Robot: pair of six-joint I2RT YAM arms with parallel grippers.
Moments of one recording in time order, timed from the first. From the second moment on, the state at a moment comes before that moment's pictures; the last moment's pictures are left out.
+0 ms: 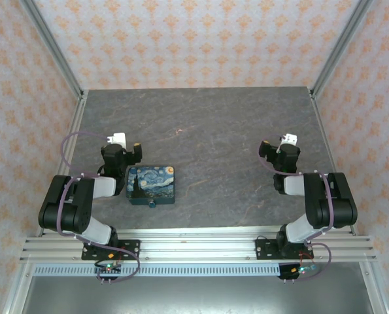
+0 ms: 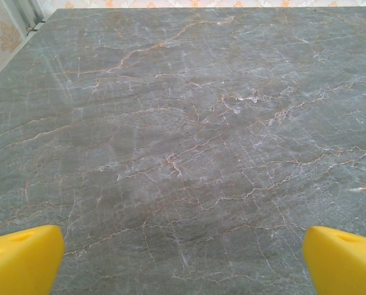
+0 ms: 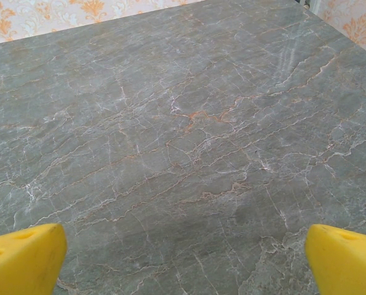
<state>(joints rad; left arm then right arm) -0.03 1.51 0.41 0.65 -0.20 -0.06 0.00 1.53 0.41 0.70 0.14 0.18</state>
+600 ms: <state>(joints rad) -0.02 1.37 0.57 0.33 -0.27 -0.13 0.00 1.35 0.53 0.39 0.21 0.27</state>
